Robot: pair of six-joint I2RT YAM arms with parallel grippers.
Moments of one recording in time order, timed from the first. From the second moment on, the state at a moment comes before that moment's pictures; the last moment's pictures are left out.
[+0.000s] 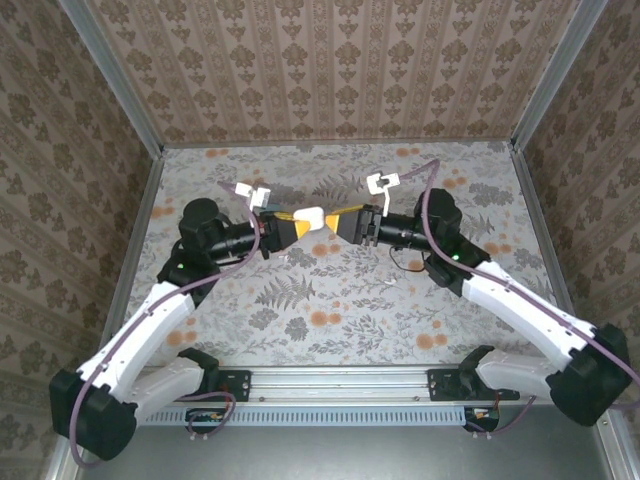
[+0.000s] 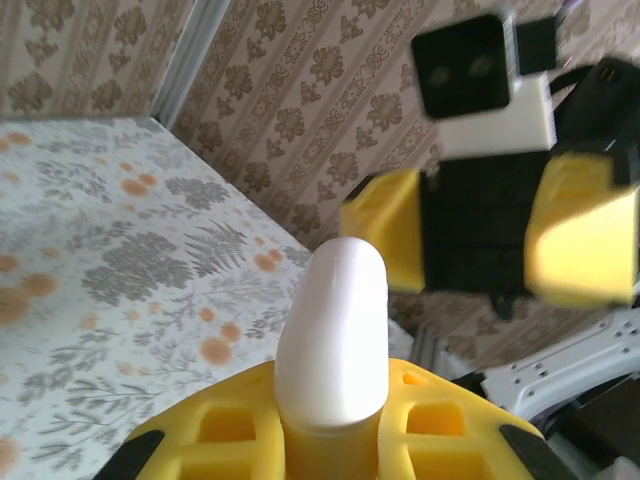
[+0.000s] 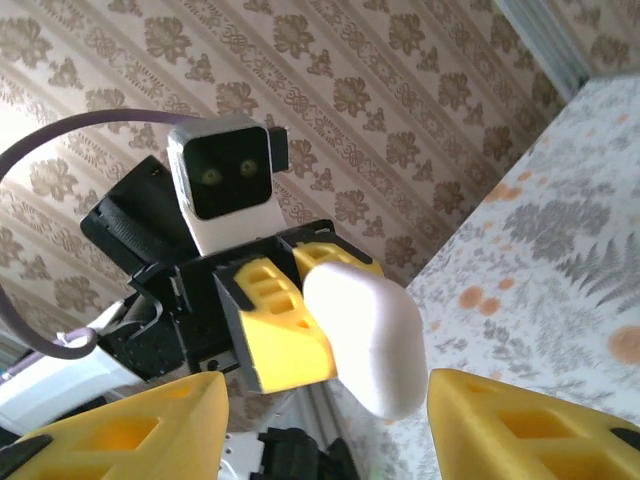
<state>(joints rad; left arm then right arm) -0.49 0.95 0.79 0.06 0.82 -0.48 0.59 1.12 0.94 0.17 -0.61 0.71</state>
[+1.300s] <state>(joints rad) -0.48 0.82 0.76 -0.11 0.89 -0.05 0.70 1.28 1.26 -0.42 -0.50 0.29</state>
